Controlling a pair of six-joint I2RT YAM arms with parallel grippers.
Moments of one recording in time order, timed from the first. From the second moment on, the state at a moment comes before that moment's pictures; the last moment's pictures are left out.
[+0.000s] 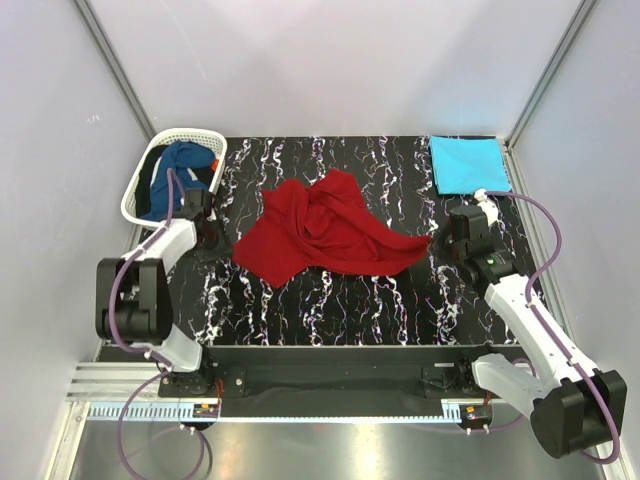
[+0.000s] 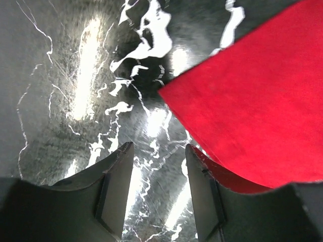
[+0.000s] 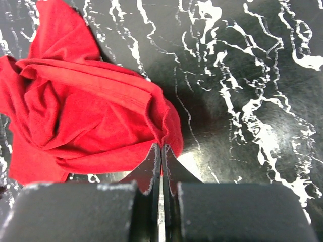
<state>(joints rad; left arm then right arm) -0.01 1.54 0.96 -0.59 -0.02 -0.39 0.27 0.99 0.79 -0.49 0.20 0.74</state>
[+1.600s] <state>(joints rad) 0.01 1.76 1.08 -0.53 0.09 -0.35 0.27 0.99 0.75 -0.41 0.11 0.77</state>
